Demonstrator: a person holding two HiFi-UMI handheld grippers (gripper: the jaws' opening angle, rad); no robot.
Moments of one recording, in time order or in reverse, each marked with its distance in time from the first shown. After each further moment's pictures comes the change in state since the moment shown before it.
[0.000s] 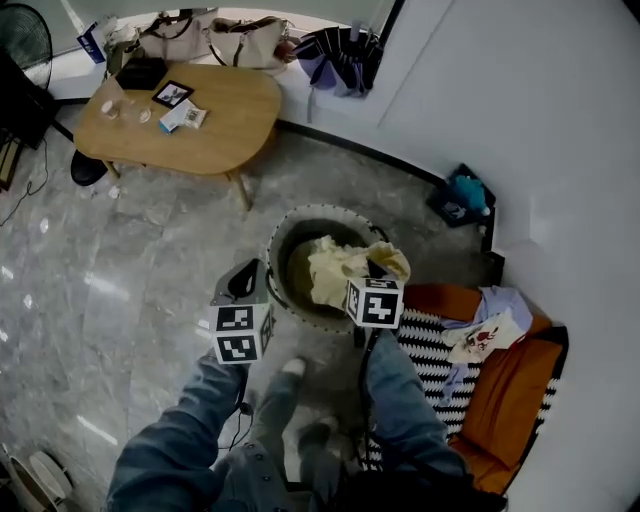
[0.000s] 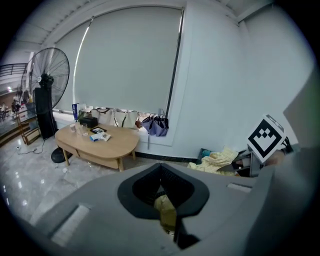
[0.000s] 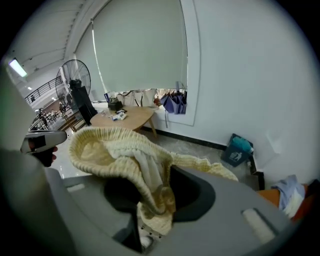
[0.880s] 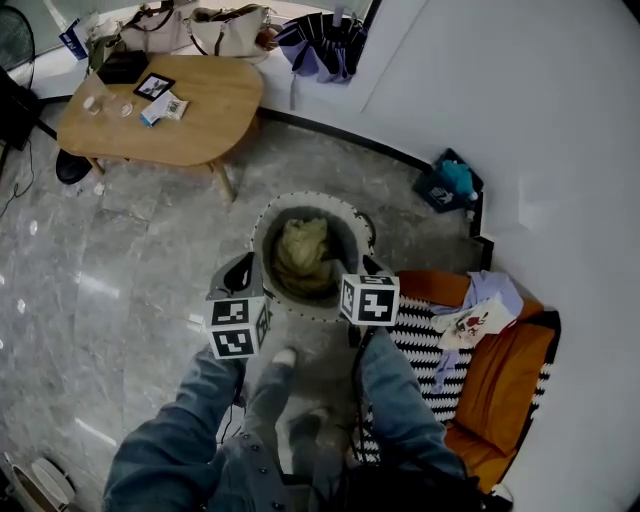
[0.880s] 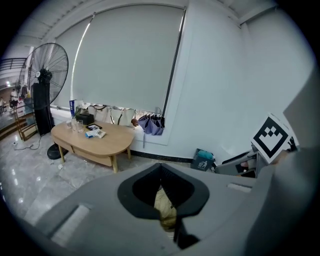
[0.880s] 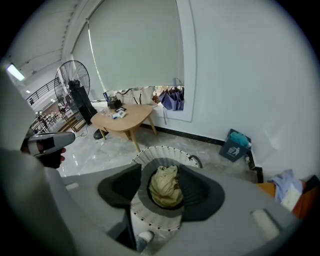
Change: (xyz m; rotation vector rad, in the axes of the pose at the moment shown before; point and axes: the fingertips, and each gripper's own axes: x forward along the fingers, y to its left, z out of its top) left arm 0.006 -0.025 -0.011 -0.026 0.012 -0.035; right arm -0.019 -0.010 -0.020 0.026 0.044 0.003
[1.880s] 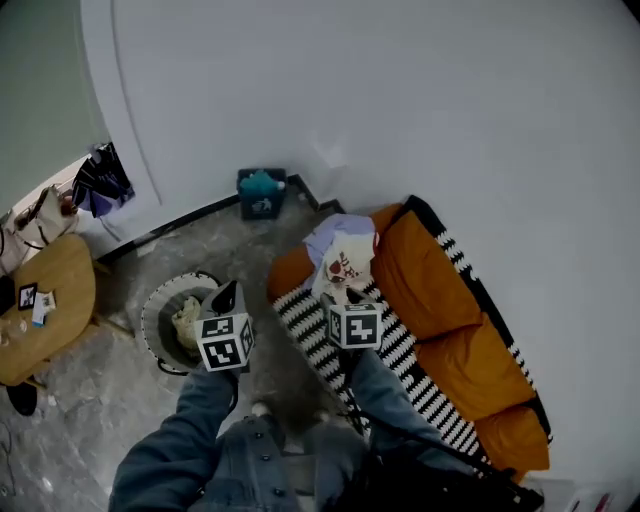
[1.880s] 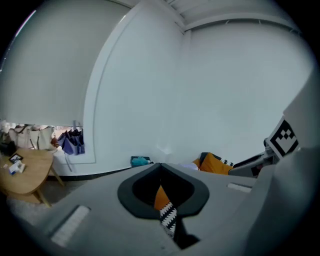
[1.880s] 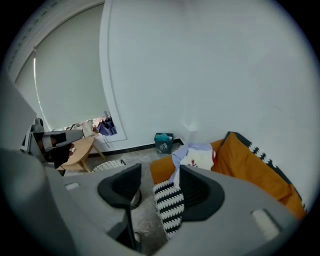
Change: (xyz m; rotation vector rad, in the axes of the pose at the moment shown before) left arm -0.045 -0.353 0.045 0.341 -0.038 -0.617; right arm -0.306 -0.212 -0.153 0.504 -0.213 -0.491
